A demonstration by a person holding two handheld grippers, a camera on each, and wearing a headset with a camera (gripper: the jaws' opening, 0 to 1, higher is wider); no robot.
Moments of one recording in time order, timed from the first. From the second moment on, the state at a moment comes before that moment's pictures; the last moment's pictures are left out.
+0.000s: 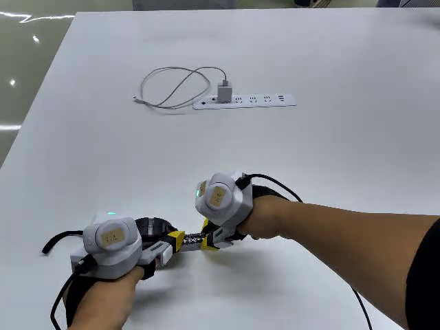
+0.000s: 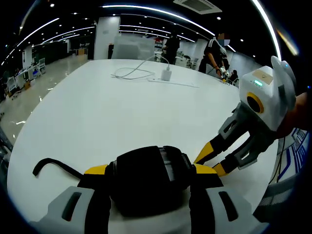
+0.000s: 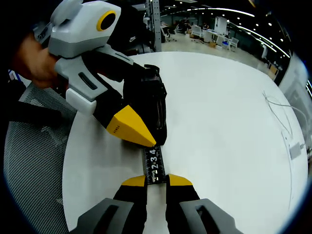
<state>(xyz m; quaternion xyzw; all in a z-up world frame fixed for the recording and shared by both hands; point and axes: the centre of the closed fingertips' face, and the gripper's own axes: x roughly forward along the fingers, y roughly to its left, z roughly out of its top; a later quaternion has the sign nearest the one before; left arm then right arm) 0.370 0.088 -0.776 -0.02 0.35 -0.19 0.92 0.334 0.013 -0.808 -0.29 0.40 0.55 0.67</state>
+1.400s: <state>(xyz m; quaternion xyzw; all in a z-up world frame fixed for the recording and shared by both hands) 0.370 0.089 -0.776 -0.02 0.35 -0.19 0.92 0.338 0.040 -0.806 -0.25 0.37 0.57 0.69</state>
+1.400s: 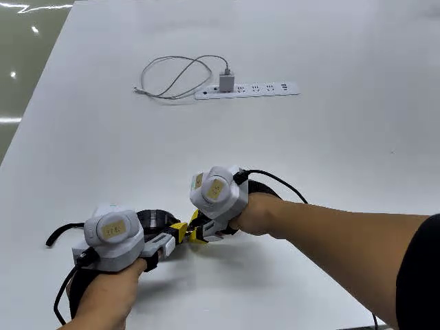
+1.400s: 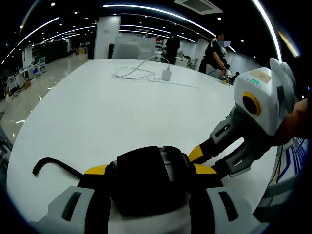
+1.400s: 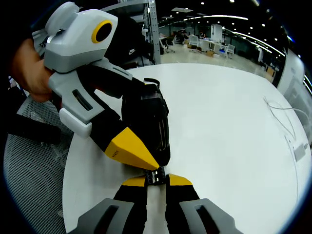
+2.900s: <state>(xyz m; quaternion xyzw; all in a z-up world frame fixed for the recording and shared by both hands) 0.369 0.087 -0.776 -0.01 0.36 -0.21 0.91 0.334 0.046 -0.806 -0.25 0.38 0.55 0.70</state>
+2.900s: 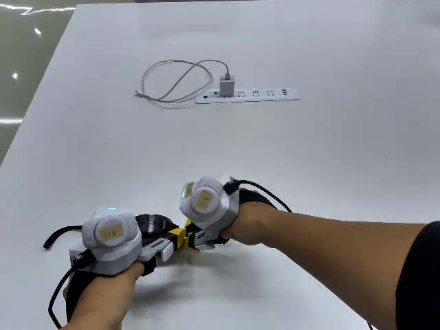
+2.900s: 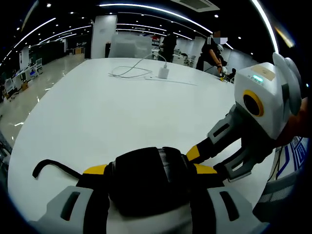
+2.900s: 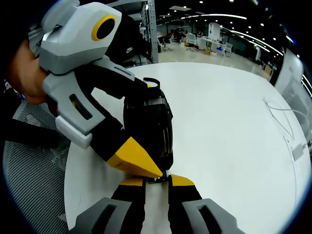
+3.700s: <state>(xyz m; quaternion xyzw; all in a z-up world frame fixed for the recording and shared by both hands) 0.380 0.109 -0.742 0.00 0.32 -0.23 0.92 0.325 -0.013 -0.762 -0.21 0.35 0.50 0.76</state>
